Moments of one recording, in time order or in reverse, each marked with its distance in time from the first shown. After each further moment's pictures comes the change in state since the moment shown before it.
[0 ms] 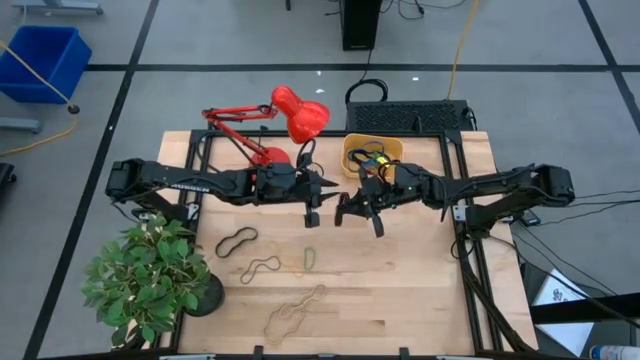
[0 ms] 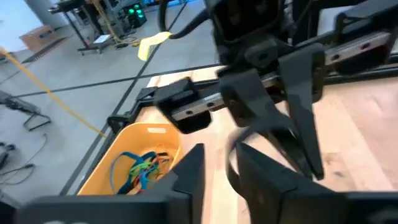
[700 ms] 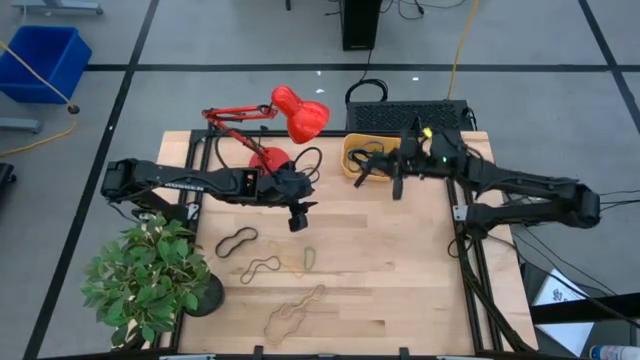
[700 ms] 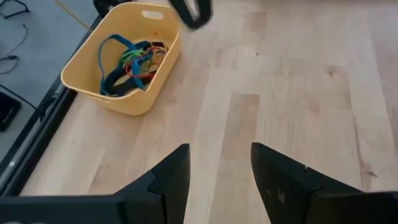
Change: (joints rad) left arm 0.000 -0.039 0.000 -0.426 -0.029 -0.245; right arm -0.249 -0.330 0.071 -0.428 0.195 -0.086
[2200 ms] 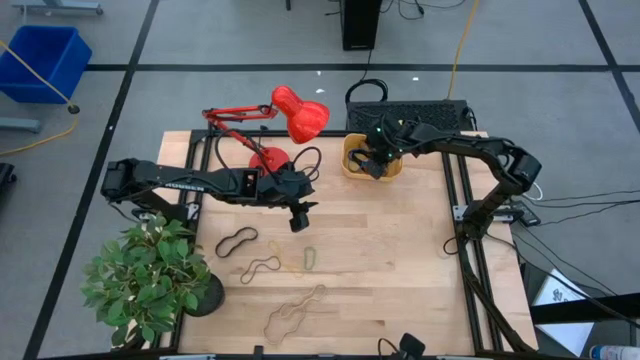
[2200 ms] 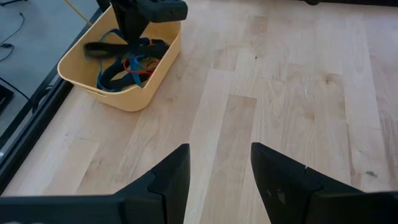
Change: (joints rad) left arm -0.002 0.002 -0.001 0.002 0.002 -0.058; right arm -0.295 0.648 0.284 -0.533 0.119 -0.146
